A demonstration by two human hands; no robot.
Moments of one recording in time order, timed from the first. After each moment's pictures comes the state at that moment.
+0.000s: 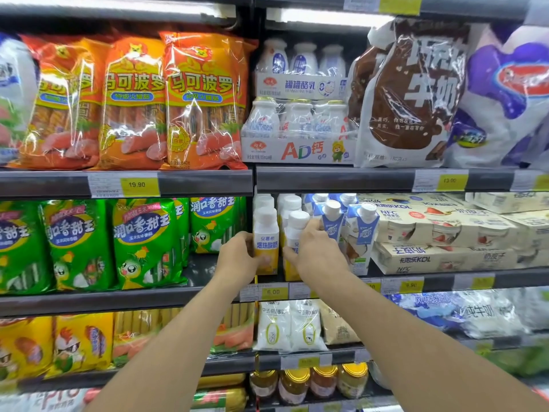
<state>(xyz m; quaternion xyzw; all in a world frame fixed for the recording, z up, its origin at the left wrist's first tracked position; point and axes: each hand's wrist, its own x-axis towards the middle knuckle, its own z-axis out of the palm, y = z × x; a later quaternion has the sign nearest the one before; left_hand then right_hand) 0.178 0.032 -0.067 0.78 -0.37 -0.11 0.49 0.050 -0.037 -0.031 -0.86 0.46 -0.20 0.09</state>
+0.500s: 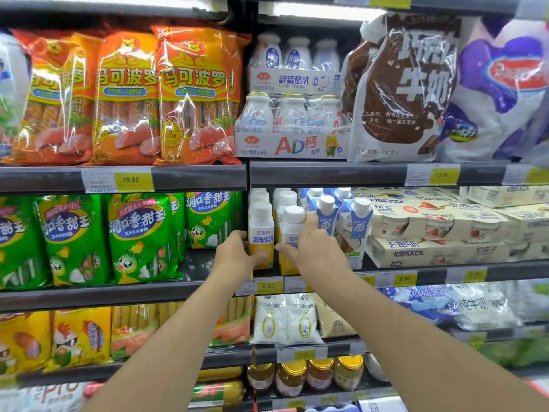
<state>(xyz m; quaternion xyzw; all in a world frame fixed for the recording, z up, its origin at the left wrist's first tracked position) 0.173 0.033 -0.071 0.80 -0.33 -0.15 0.47 0.034 -0.033 -0.030 -0.87 0.44 -0.21 0.12</state>
